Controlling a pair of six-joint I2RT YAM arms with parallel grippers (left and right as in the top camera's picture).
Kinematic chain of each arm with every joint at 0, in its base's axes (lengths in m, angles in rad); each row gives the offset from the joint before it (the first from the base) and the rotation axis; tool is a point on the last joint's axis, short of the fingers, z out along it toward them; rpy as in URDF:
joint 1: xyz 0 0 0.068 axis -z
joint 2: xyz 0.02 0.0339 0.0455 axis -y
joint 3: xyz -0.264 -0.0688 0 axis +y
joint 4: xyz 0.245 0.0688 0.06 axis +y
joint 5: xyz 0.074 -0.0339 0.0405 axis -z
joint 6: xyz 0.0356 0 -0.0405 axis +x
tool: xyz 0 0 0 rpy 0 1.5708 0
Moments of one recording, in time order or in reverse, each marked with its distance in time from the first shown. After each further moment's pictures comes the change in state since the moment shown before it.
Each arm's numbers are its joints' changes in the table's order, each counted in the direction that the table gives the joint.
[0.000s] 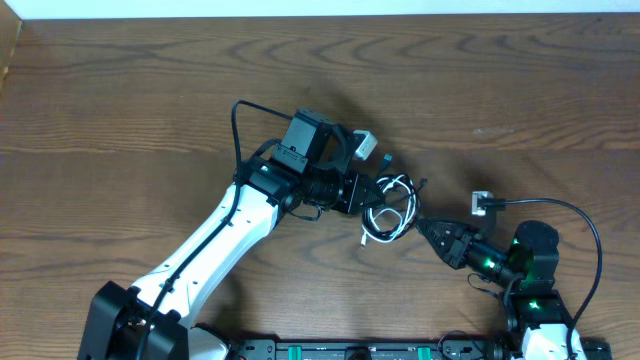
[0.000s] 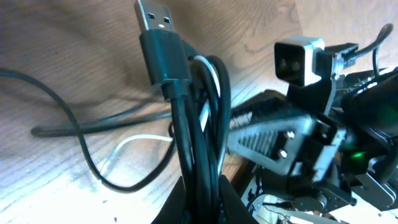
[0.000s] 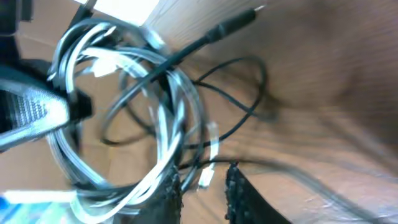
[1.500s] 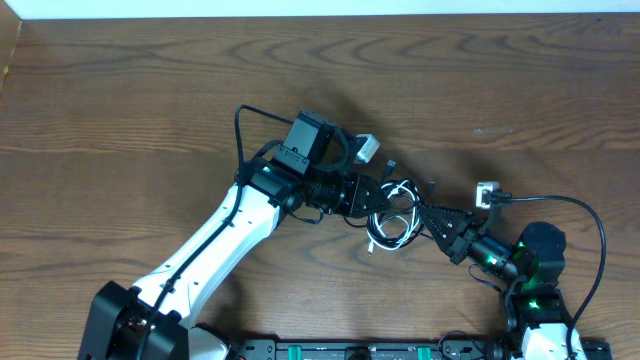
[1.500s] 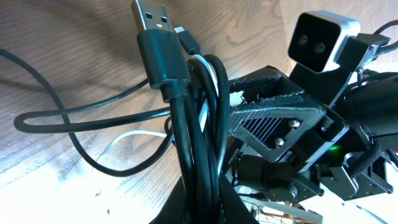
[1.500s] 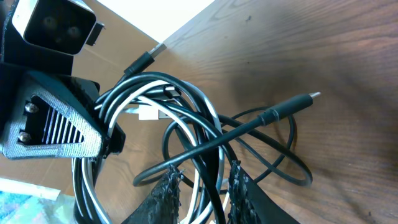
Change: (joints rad) left arm 0.008 0.000 0.000 0.012 0.080 -0.075; right arm 0.000 -0.005 0.000 -0.184 0.021 -0.074
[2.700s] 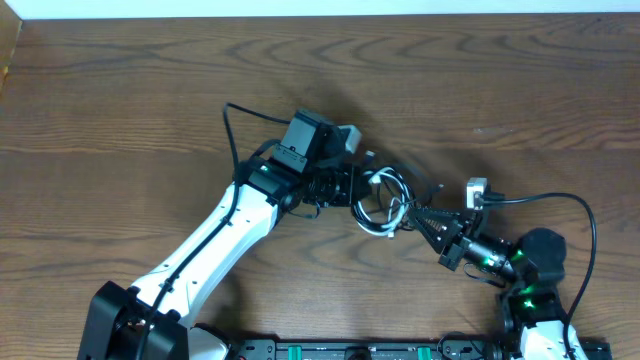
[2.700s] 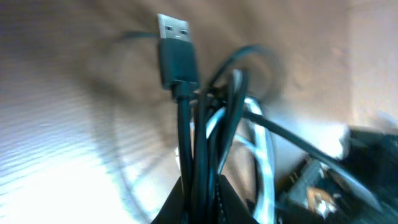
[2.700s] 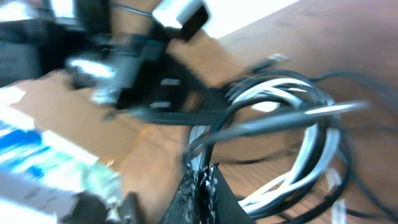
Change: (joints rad) left arm -0.020 0.000 0.000 0.013 -0.321 -0.112; right arm -0.063 -0.026 0.003 -0.304 -0.164 0.082
